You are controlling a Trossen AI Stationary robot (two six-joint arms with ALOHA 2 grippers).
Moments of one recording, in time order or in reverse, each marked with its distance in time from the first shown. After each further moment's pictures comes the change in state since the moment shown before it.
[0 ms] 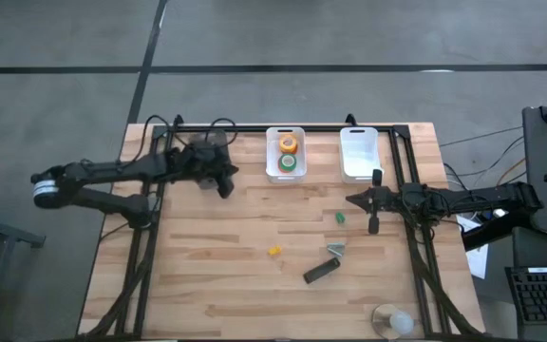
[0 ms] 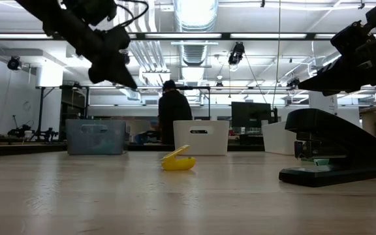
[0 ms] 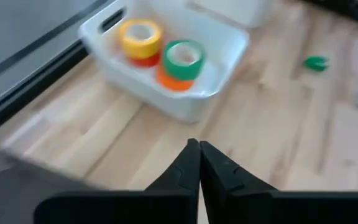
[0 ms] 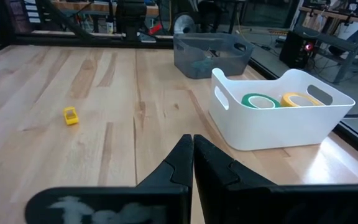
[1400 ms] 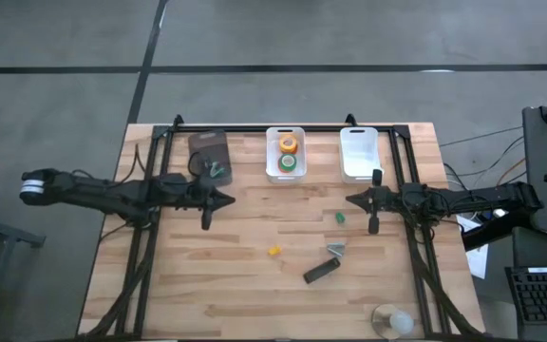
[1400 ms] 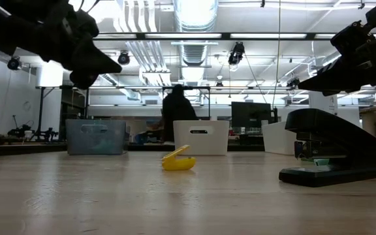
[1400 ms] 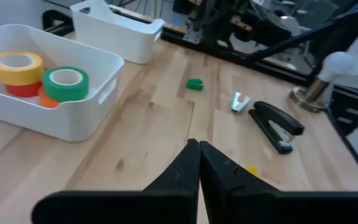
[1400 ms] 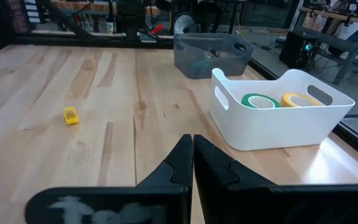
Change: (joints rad) left arm -0.281 -0.289 -0.391 0.446 0.053 -0.080; right arm 0.000 0.000 0.000 0.000 0.000 -0.002
